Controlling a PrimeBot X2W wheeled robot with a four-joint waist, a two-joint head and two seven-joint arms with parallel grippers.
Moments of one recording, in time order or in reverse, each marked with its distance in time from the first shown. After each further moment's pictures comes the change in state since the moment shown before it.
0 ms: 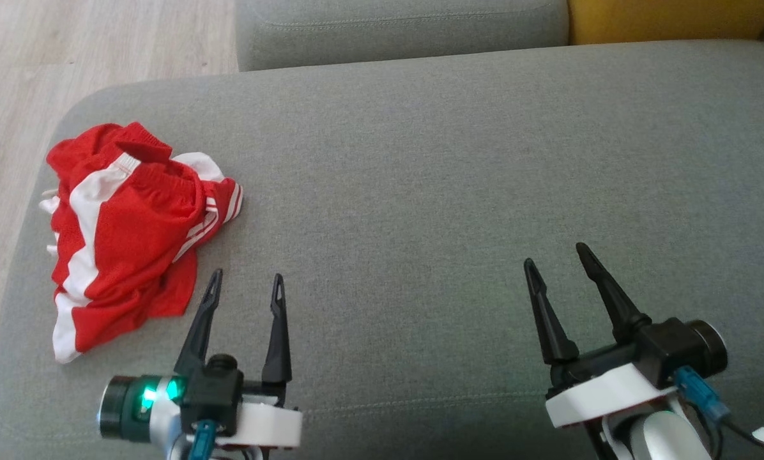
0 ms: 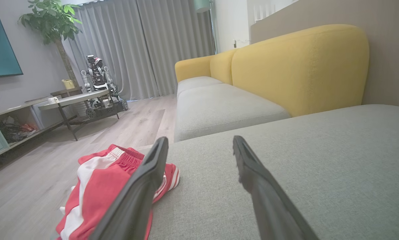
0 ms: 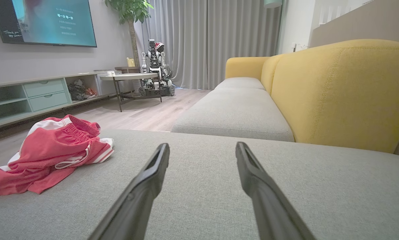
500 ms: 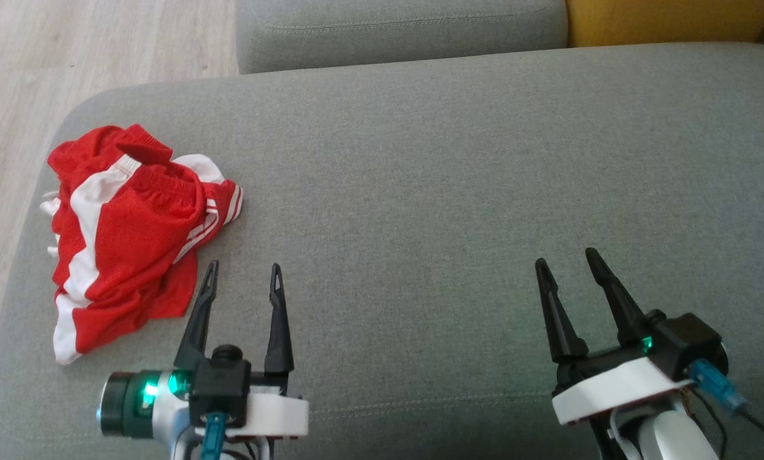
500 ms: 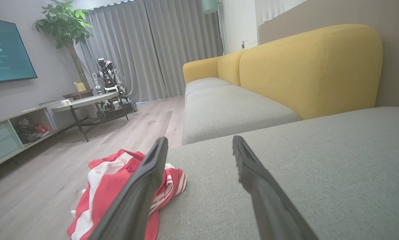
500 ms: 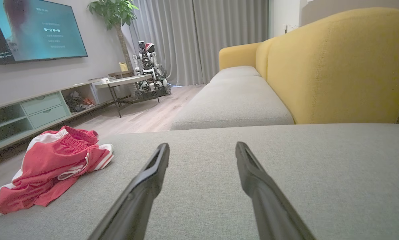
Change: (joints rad) left arm -0.089 0.081 -0.138 -0.025 -0.086 0.191 0.026; right arm -0.001 0.001 -0.019 0.030 0.137 0.000 0.031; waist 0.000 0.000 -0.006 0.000
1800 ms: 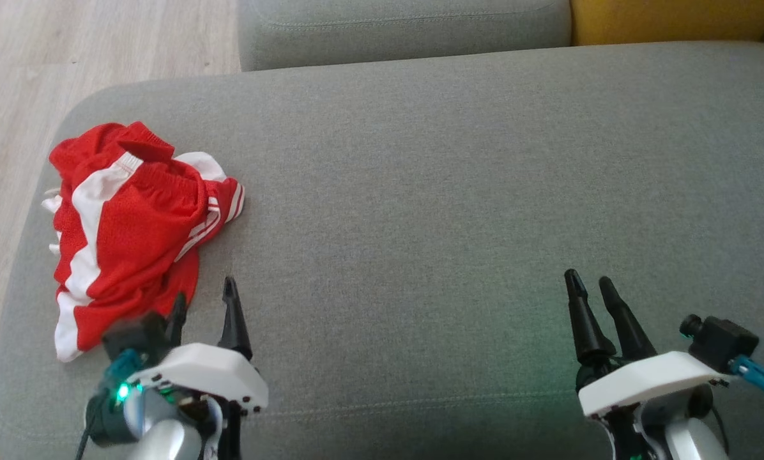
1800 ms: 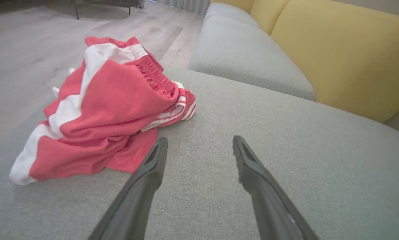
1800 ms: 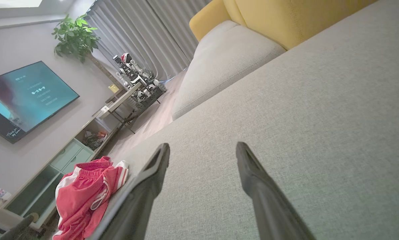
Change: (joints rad) left arm 0.043 -0.109 0.254 0.146 -0.400 -0.203 0.110; right arm 0.000 0.003 -0.050 0.088 0.459 0.000 0.114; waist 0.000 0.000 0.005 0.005
